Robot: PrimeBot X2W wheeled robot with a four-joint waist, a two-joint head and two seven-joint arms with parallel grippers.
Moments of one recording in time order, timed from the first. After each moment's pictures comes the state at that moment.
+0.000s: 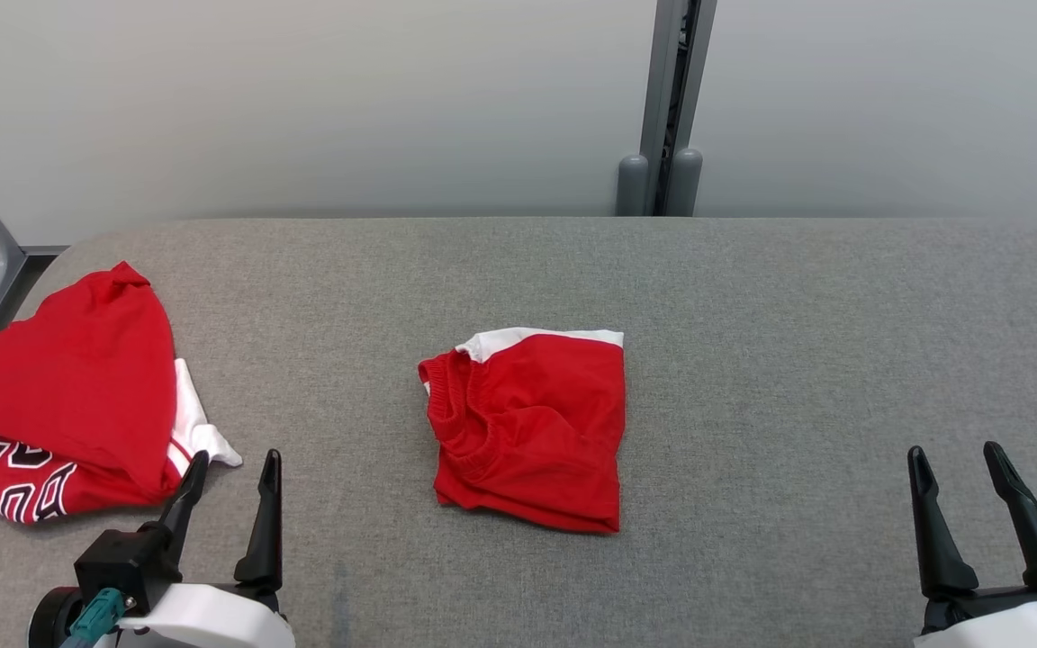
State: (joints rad) left arm 0.03 0.15 -0.08 0.13 -0.29 0.00 -0.14; right arm 0.11 -0.09 -0.06 -0.02 0.20 0.13 -0.16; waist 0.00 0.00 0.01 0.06
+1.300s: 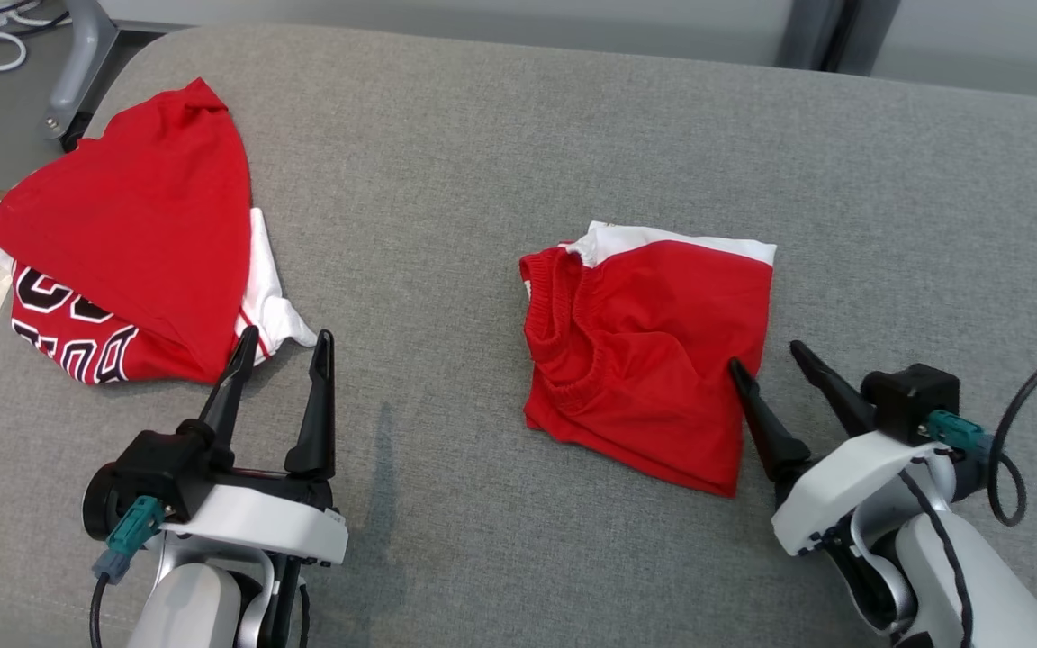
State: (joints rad) left arm -0.17 0.10 -0.15 0.17 -0.30 -0.02 -0.24; right arm -0.32 -0.16 0.27 0.36 0.34 0.13 -0.07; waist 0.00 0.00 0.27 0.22
